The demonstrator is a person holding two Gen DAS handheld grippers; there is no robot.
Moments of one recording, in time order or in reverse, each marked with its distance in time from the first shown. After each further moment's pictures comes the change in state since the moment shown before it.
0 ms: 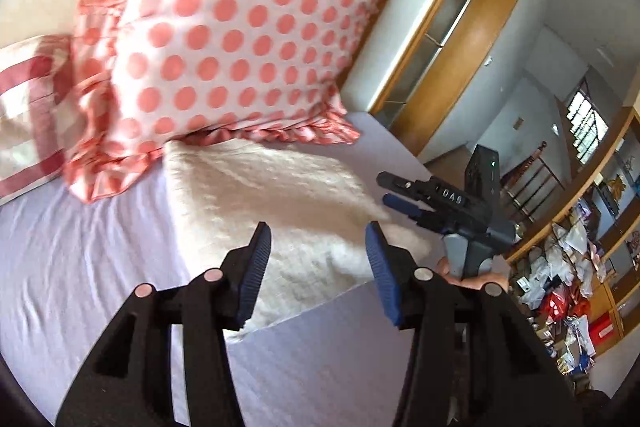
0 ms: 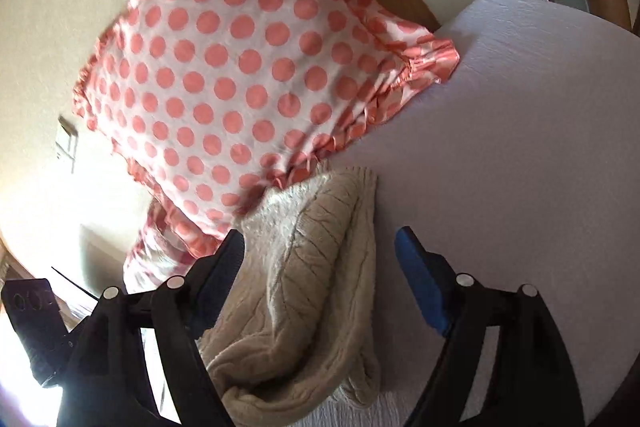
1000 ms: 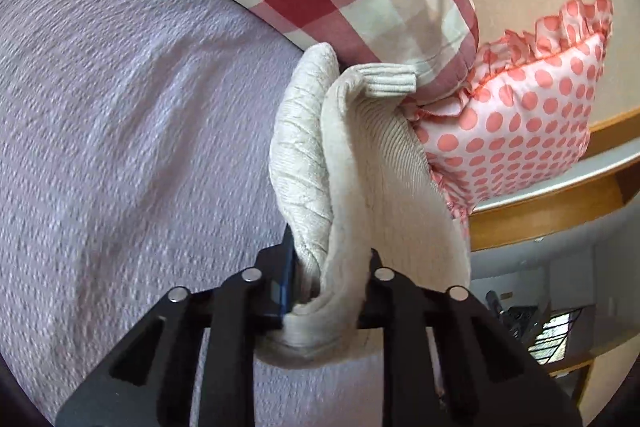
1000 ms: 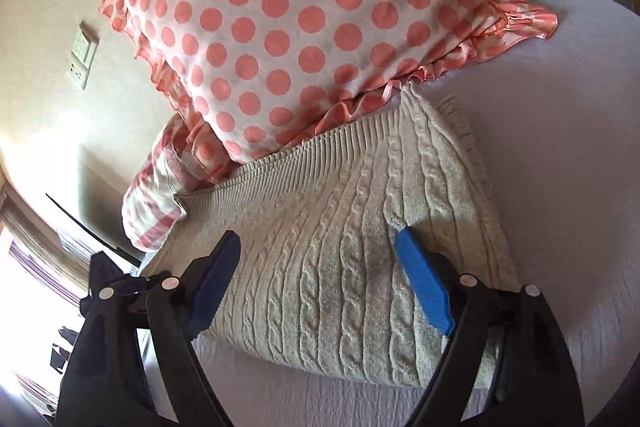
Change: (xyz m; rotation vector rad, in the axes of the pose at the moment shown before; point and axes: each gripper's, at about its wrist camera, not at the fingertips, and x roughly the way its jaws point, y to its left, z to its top) left arm -0.073 0.281 -0.091 -0.808 -0.051 0.040; right arm 0.023 0.065 -0.046 -0.128 0.038 0.095
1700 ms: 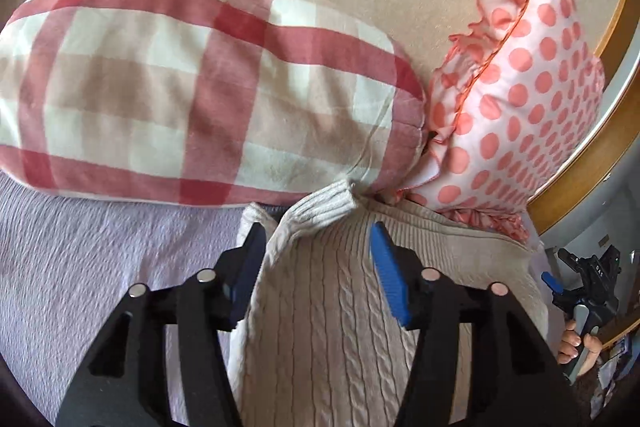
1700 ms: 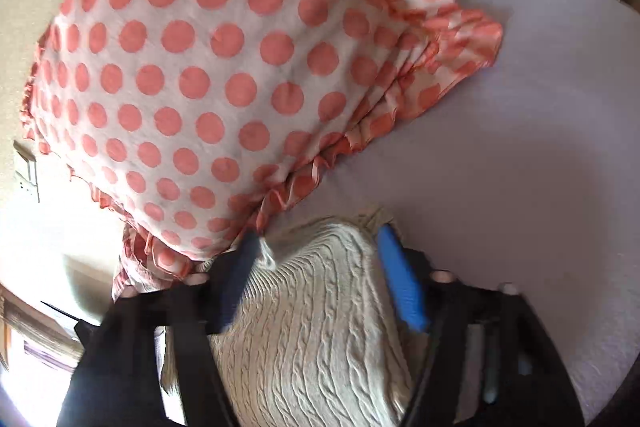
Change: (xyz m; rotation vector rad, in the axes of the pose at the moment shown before) left arm -0.014 -0.076 0.043 0.419 -0.205 0.218; right arm -0.012 -0.030 0.067 0.177 -0.136 -0.189
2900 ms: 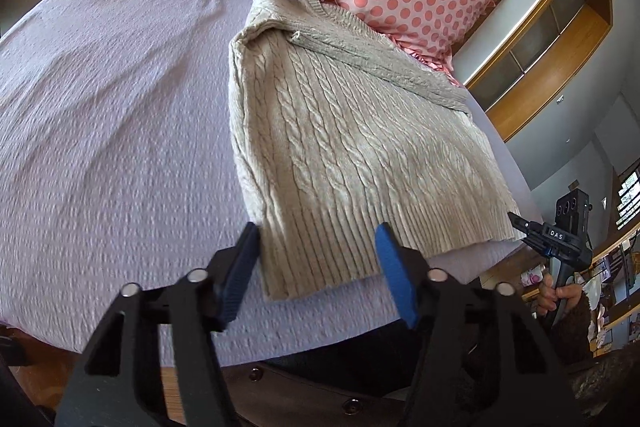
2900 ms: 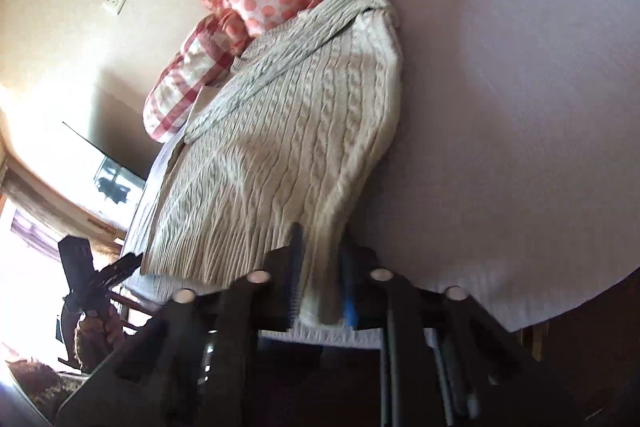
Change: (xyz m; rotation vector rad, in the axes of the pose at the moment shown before) left arm -0.179 -0.015 -0.283 0.072 0.183 -0.108; right arm -0.175 -0.038 -0.238 -0.237 0.328 0.143
